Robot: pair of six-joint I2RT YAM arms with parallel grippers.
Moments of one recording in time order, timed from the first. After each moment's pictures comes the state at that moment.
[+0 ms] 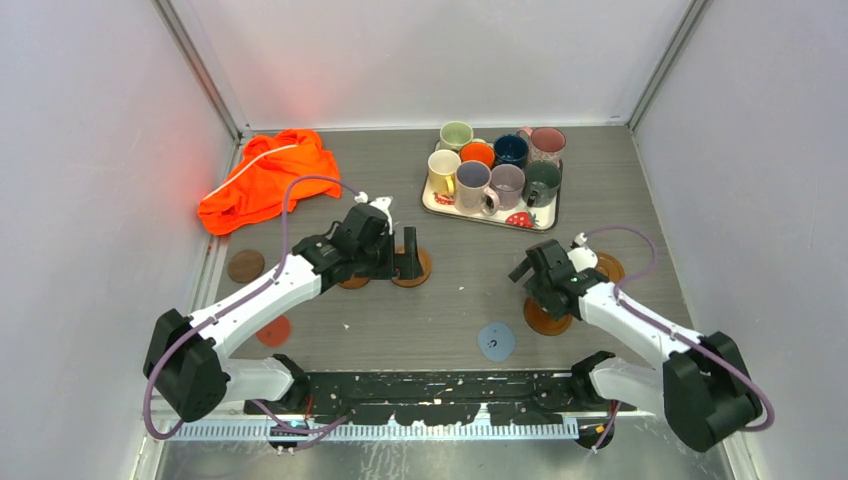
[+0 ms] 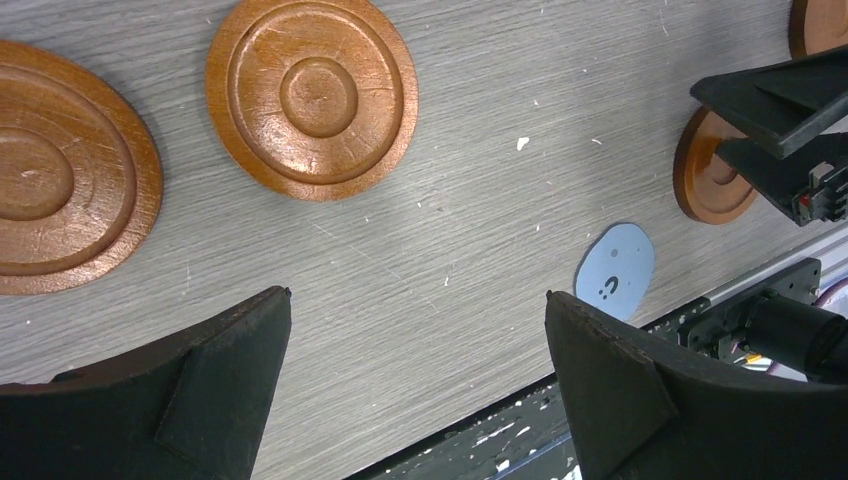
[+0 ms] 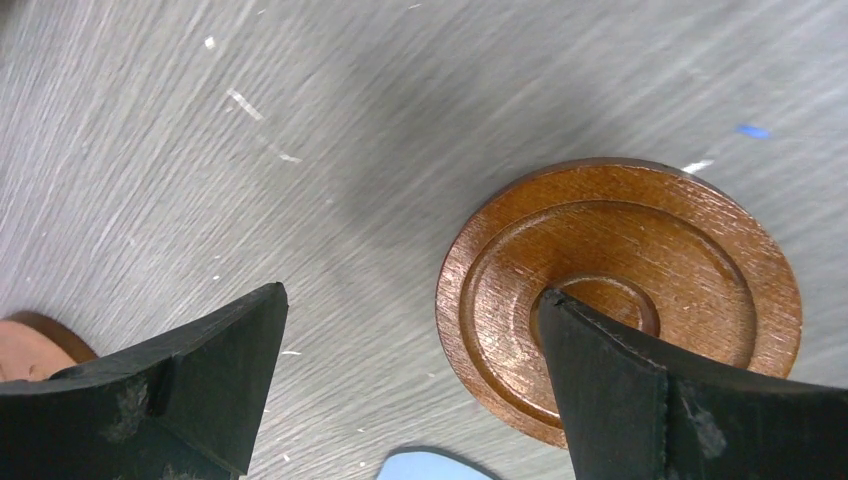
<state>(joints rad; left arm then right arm) -0.69 1.25 0.94 -0.52 0.03 -0.60 0.44 1.08 0.50 -0.49 0.32 1.18</state>
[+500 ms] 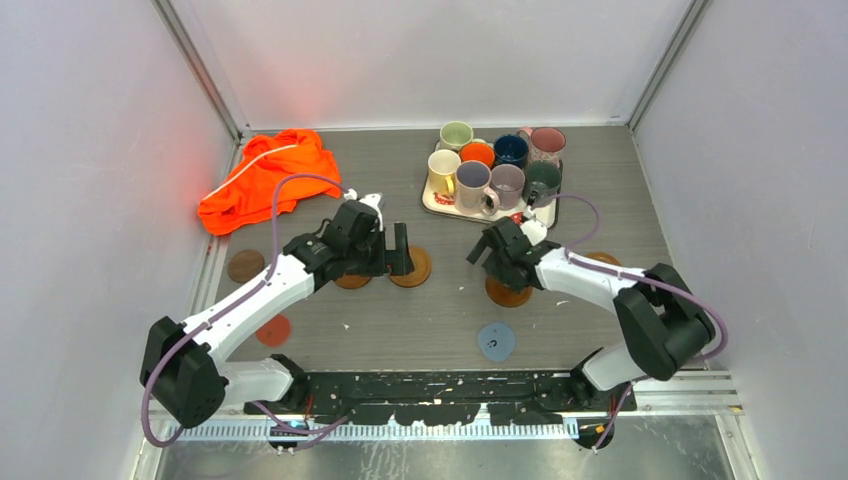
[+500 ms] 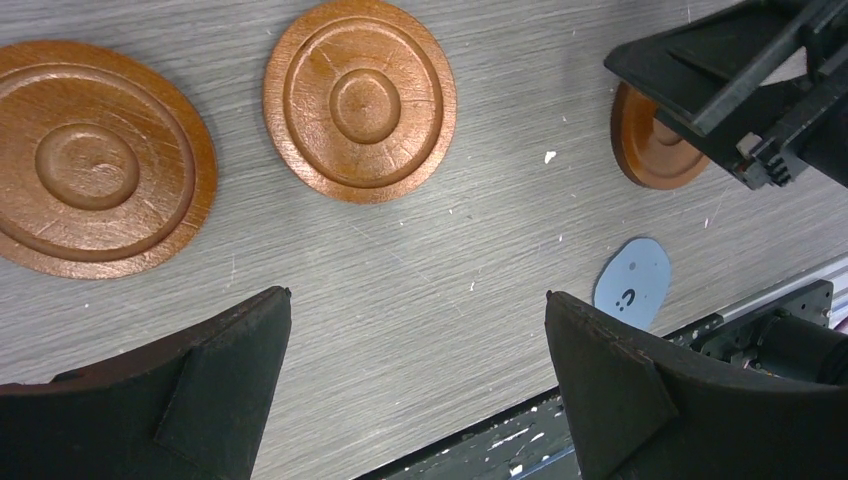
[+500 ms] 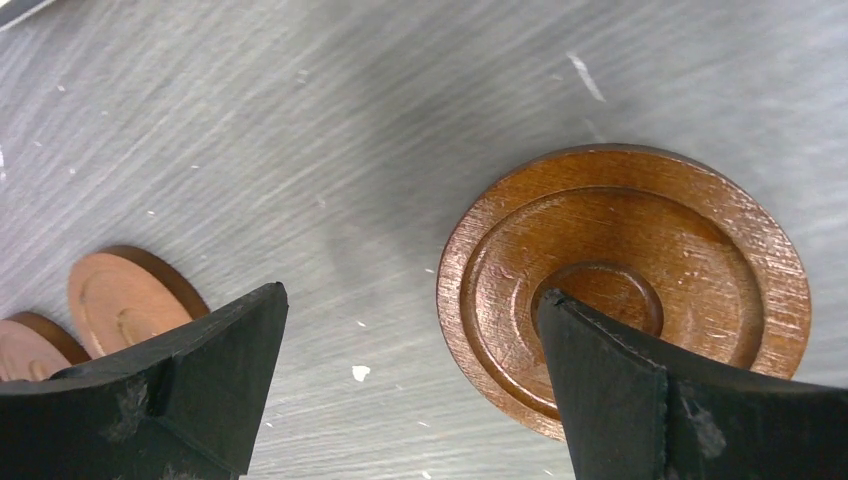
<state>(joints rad) -0.64 1.23 0.94 -0.55 0.02 -0.57 0.60 1.46 0.74 -0.30 0.28 1.13</state>
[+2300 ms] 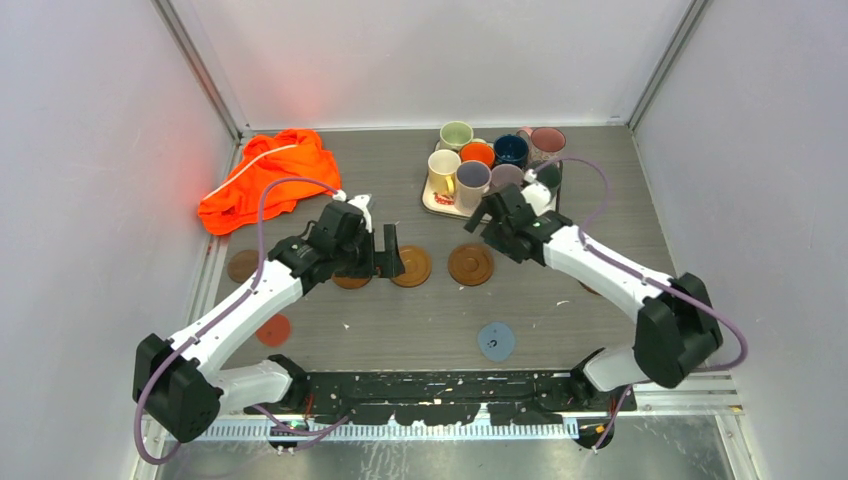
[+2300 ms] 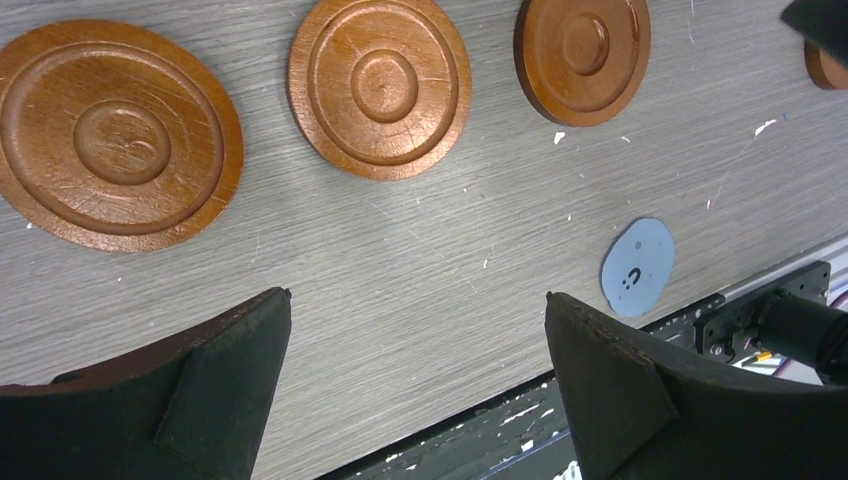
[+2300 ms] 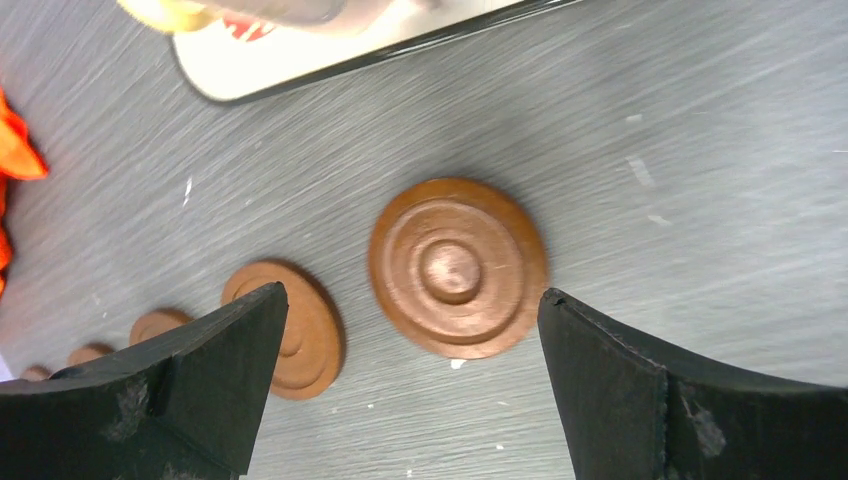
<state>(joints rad) -0.58 1.15 0.93 -0.61 0.07 -0.54 0.62 1.47 1.05 -0.48 0.33 1.05</state>
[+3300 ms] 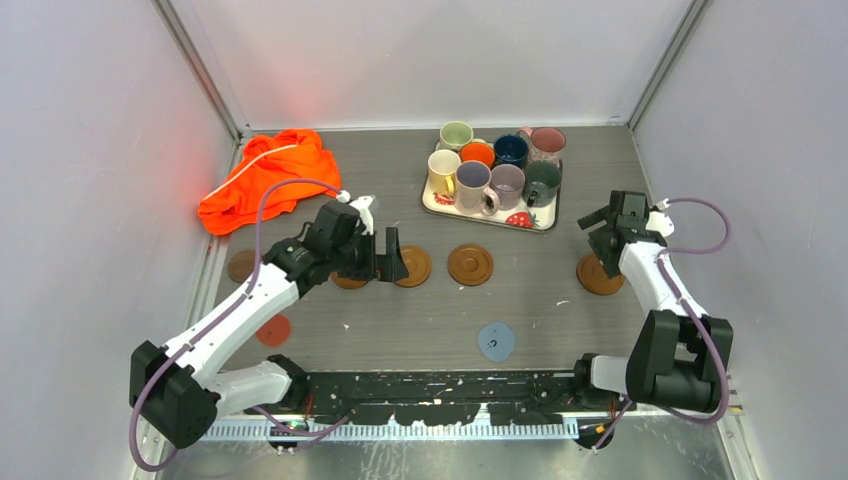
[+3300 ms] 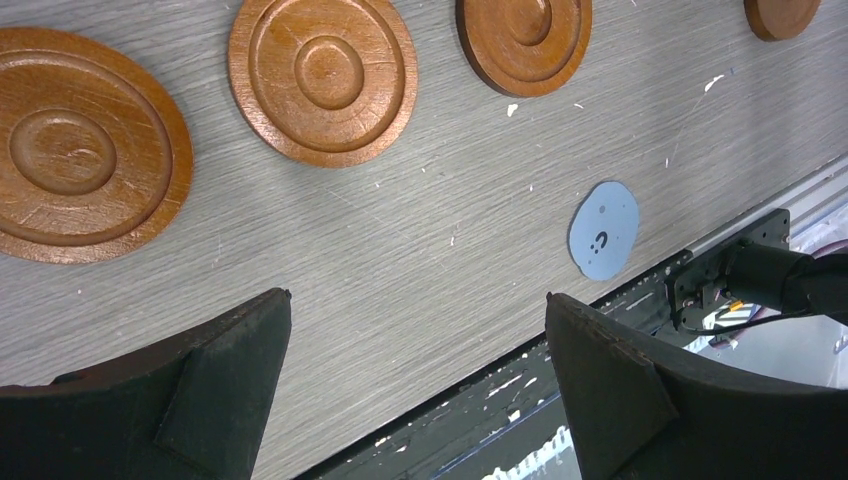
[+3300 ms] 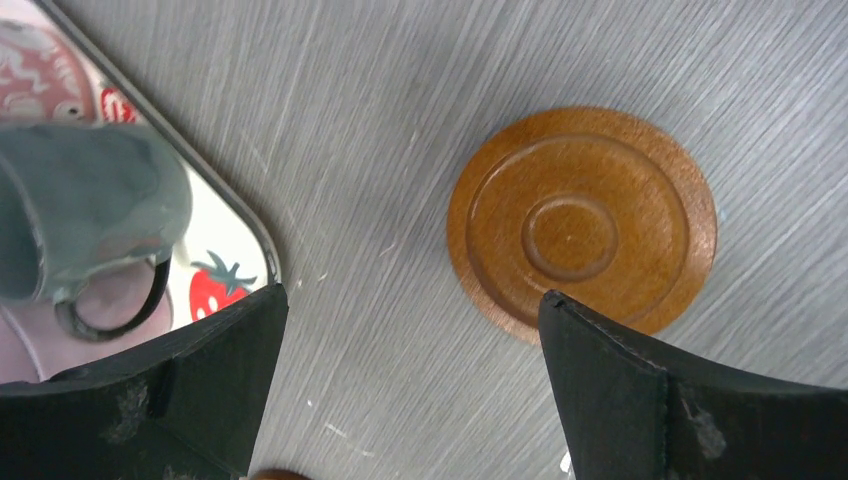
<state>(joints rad) -0.58 1.12 0.93 -0.61 0.17 -0.49 -0.15 1.26 0.80 -0.46 0.25 0.94</state>
